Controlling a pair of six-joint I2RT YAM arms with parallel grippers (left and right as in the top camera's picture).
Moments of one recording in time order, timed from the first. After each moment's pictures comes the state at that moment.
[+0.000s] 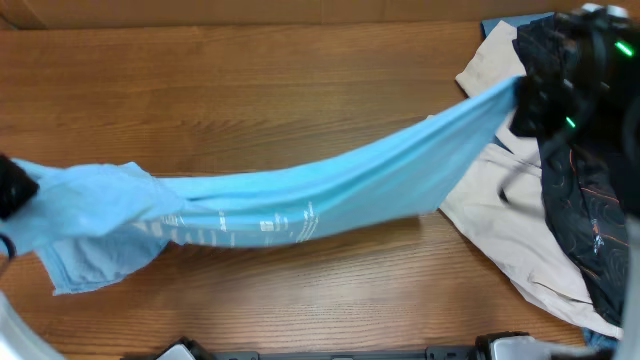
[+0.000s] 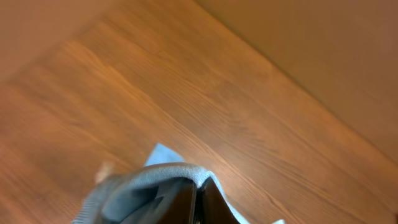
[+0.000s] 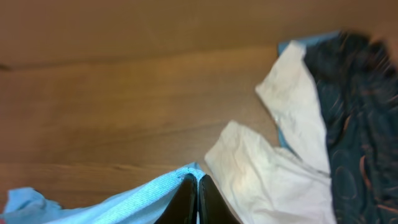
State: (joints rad) left arm 0.64 1.36 2.16 -1.58 0.20 -0.21; right arm 0.10 1.47 2.13 -1.42 -0.07 0.17
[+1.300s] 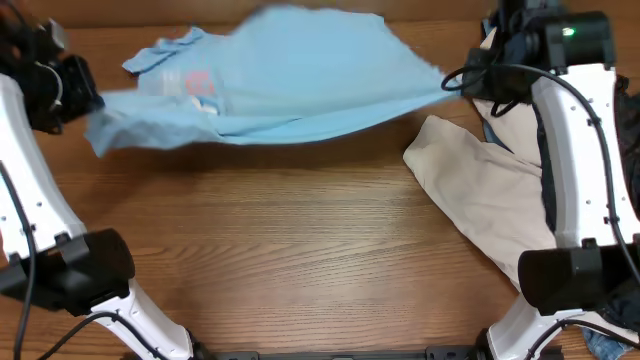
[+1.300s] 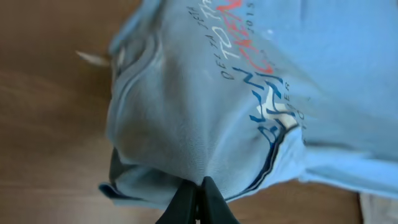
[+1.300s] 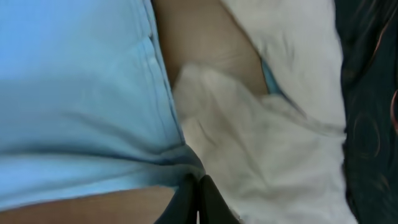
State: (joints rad) left arm 0.41 2.02 2.36 -1.65 0.30 -0.02; right arm 0.08 1.88 2.09 -1.44 0.04 0.28
